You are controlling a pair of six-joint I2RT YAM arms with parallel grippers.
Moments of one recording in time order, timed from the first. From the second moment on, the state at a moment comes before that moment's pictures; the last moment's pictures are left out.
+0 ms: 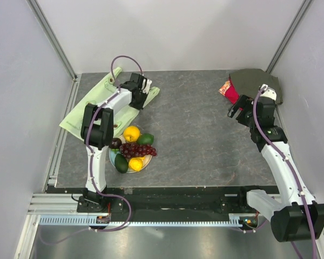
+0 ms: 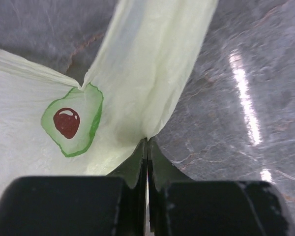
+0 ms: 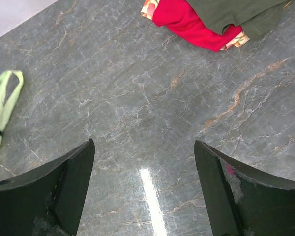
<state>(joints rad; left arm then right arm) -0.30 2.22 1.73 -0.57 -0.05 0.14 0.06 1.01 0.92 -0.40 0.11 0.47</state>
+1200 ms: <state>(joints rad) -0.79 1.89 1.29 -0.36 0.38 0.22 -0.02 1.22 0.86 -0.41 -0.26 0.58</state>
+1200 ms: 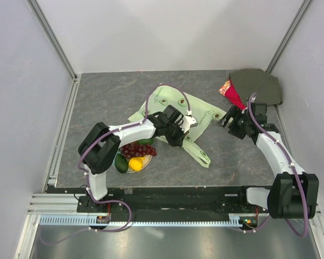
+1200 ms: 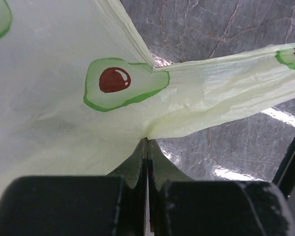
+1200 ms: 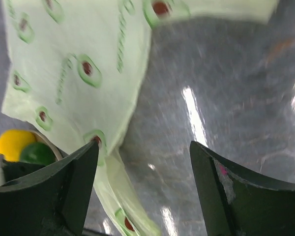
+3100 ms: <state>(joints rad) -0.96 2.19 1.65 -0.41 -0.06 0.01 -0.04 0.96 0.70 -0.44 -0.12 0.70</state>
